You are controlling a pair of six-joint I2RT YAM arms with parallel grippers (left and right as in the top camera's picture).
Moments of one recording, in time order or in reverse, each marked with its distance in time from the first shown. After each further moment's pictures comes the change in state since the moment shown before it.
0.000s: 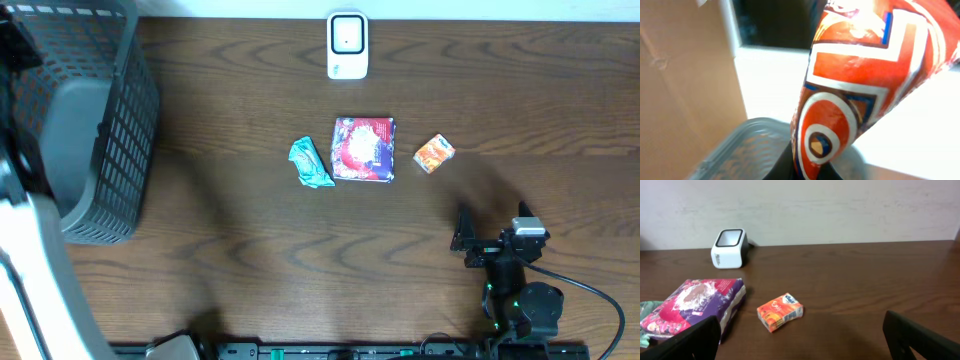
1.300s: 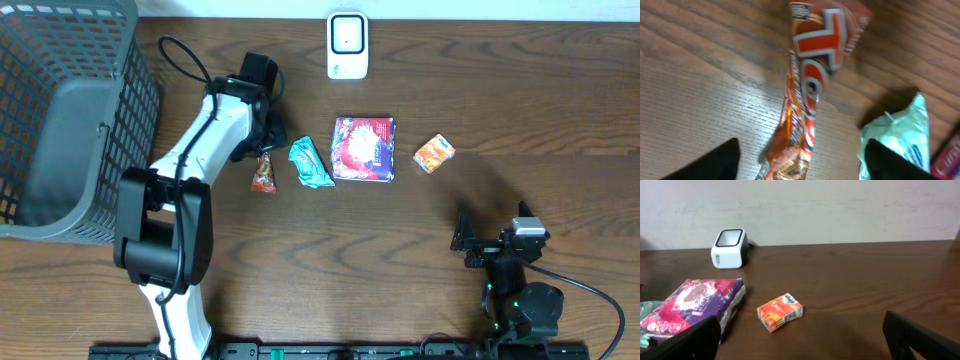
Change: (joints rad) left arm -0.655 0.700 -0.077 -0.534 -0.161 -0.512; right arm 0.000 0.000 0.000 0.000 0.000 0.000
